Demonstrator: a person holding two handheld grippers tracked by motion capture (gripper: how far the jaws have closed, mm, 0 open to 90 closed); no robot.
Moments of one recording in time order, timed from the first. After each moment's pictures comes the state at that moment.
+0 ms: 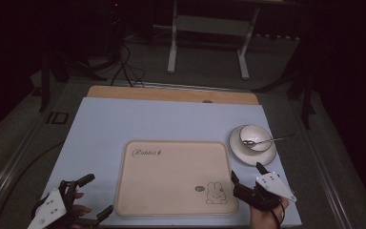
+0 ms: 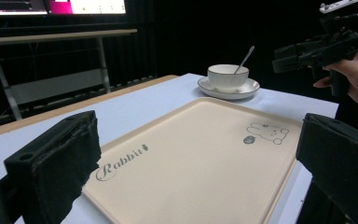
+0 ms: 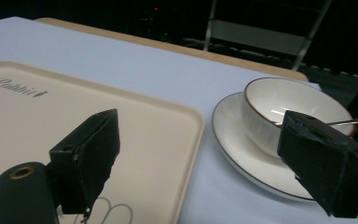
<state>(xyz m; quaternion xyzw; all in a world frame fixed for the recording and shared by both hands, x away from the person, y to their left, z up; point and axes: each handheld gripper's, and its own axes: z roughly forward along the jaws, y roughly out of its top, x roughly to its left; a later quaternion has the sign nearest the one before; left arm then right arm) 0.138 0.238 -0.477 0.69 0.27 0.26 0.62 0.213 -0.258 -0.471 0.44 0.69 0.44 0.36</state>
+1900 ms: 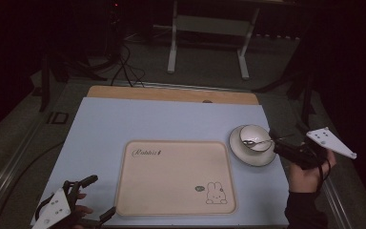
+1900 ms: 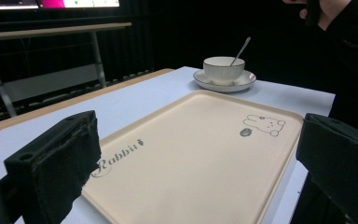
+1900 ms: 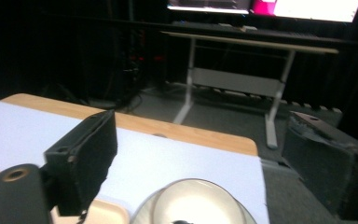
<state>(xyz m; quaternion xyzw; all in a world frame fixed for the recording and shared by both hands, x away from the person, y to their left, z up) 0.139 0.233 -0.479 0.71 0.26 0.25 0.60 0.281 -0.338 -0.369 0.44 0.63 0.50 0.40</state>
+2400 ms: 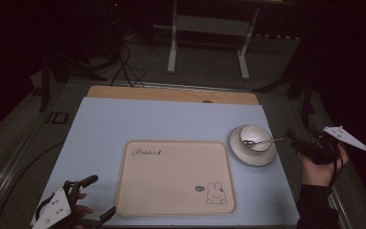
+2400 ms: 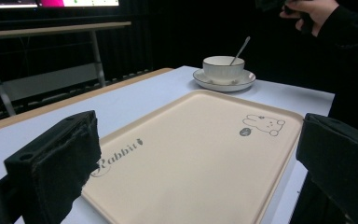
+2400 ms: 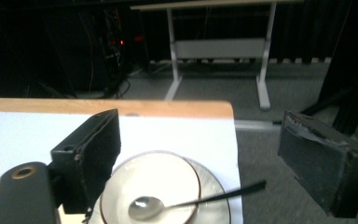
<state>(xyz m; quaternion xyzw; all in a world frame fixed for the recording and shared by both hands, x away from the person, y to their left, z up) 0.139 0.233 -0.480 0.71 0.26 0.25 0.61 0.310 -0.399 -0.393 0.52 0.61 0.49 0.35</state>
